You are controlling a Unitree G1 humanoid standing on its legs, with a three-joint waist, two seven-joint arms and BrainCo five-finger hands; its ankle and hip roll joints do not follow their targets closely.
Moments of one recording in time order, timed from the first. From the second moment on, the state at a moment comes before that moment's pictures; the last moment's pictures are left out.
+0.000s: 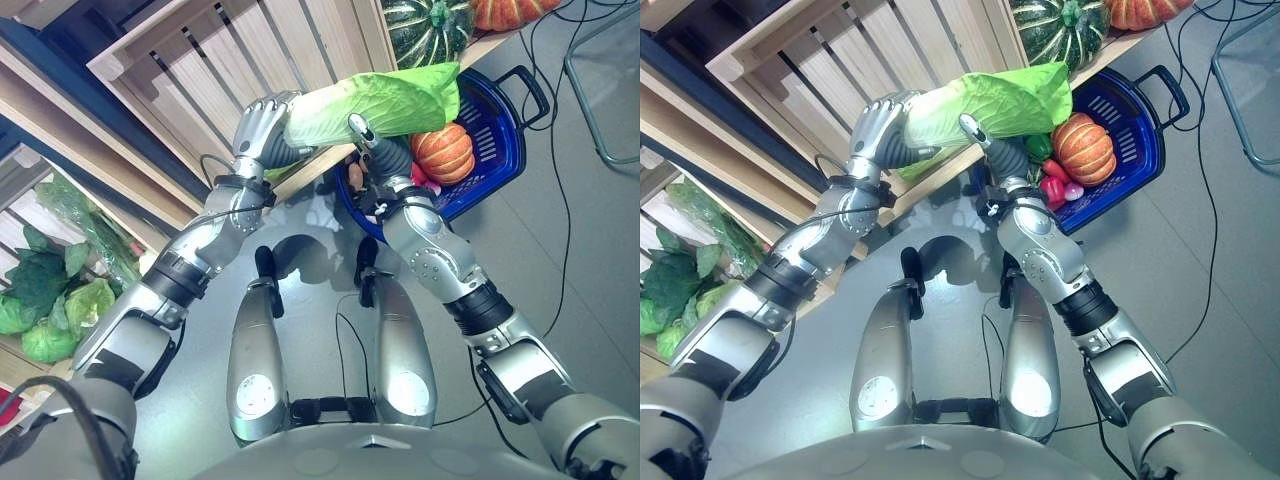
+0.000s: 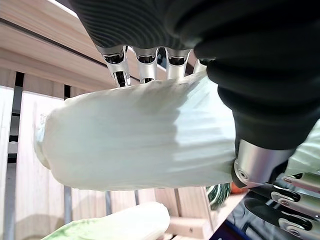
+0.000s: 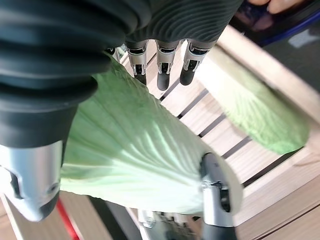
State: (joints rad) left arm -0.73 0.53 -0.56 0.24 0.51 0.11 0.30; right arm -0.59 -0.31 0.46 0.04 0.84 0.07 -0.45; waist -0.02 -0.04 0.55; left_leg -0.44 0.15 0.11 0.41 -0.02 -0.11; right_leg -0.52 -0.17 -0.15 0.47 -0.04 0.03
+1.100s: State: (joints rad) left arm -0.77 0.50 -0.67 0.20 0.55 0.22 0.25; right arm -0.58 -0.29 0.47 0.07 0.83 -0.17 -0.57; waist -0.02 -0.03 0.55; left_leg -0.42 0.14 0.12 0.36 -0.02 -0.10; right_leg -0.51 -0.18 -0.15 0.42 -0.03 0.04
